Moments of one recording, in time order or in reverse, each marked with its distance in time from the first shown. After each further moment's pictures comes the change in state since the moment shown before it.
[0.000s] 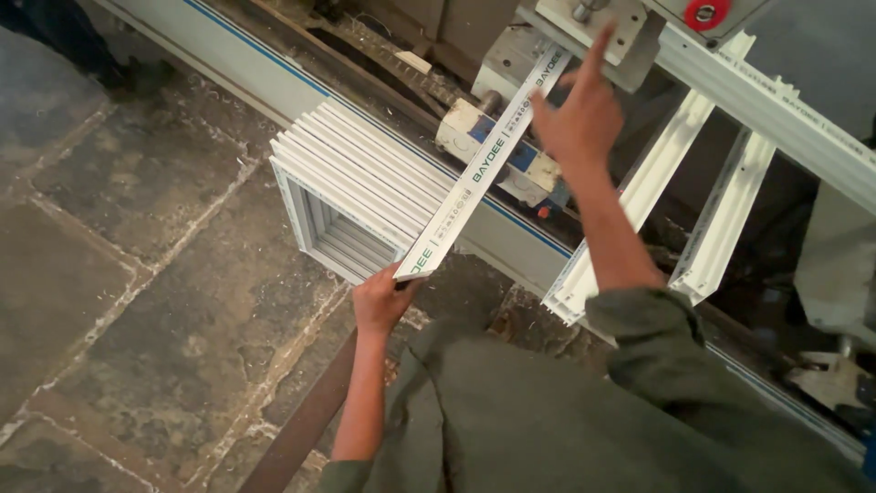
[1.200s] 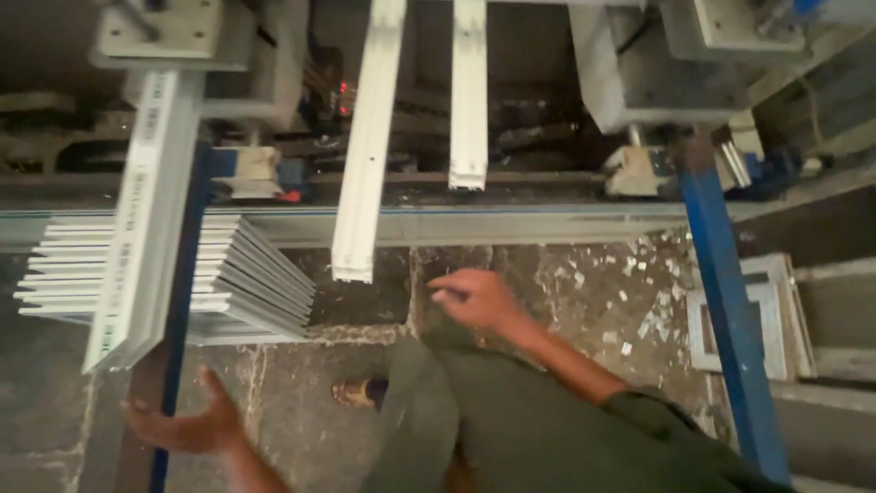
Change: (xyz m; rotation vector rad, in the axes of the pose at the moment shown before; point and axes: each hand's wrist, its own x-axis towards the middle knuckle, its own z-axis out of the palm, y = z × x) left_hand -0.125 0.051 0.039 0.409 0.324 0.032; right_hand -0.417 0.227 -0.212 0.572 -0.227 0.260
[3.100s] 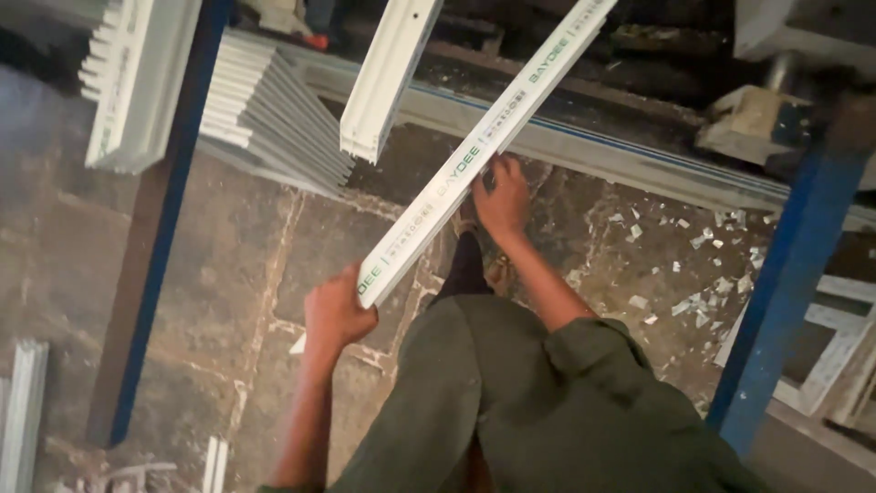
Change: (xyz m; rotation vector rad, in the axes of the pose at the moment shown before) left_hand -0.058 0.307 -0.121 0.216 -1.320 0.027; right_hand -0.017 0.138 0.036 -0.036 0.186 0.256
